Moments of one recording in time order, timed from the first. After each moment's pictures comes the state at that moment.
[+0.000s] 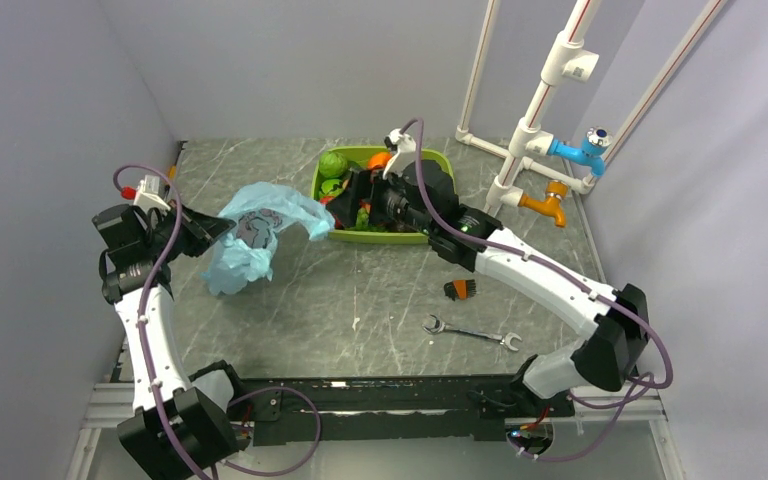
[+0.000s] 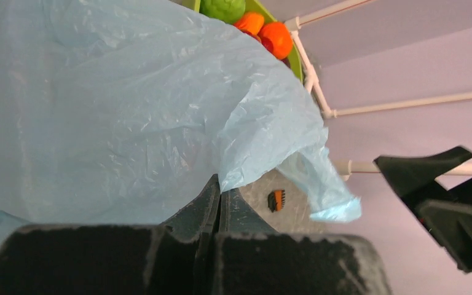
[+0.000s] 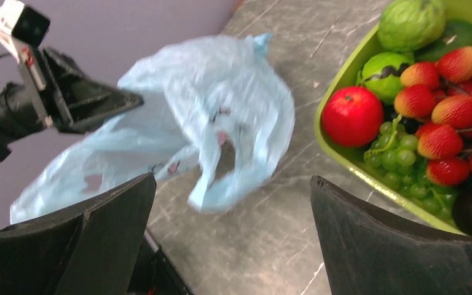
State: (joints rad) left arm 0.49 0.95 0.86 -0.43 0.87 -0.53; right arm 0.83 1.46 1.32 -0.08 -0.01 0.54
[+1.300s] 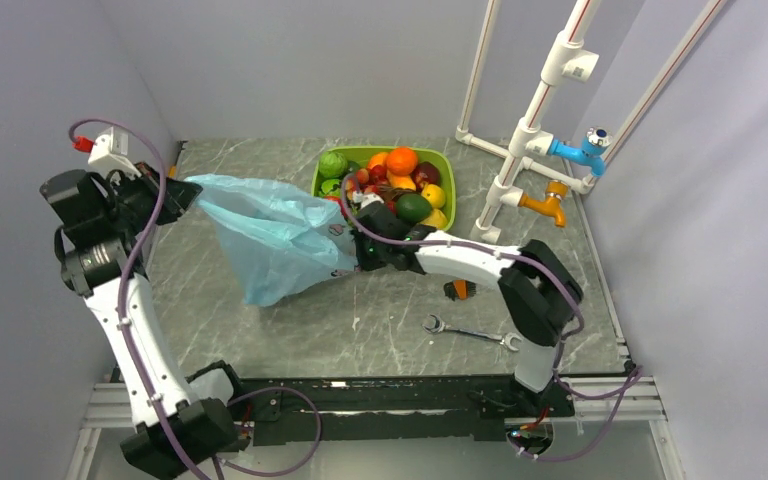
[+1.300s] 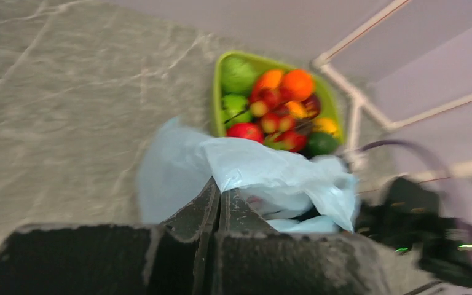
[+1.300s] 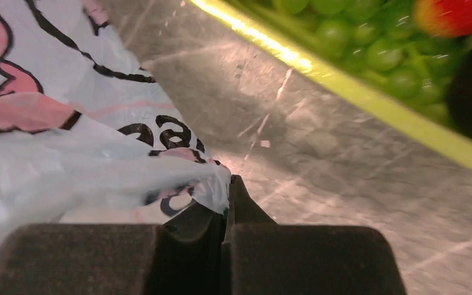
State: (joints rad) left arm 0.53 0.96 1.20 -0.52 0.83 -0.38; right arm 0.87 1.83 1.26 -0.23 0.07 0.49
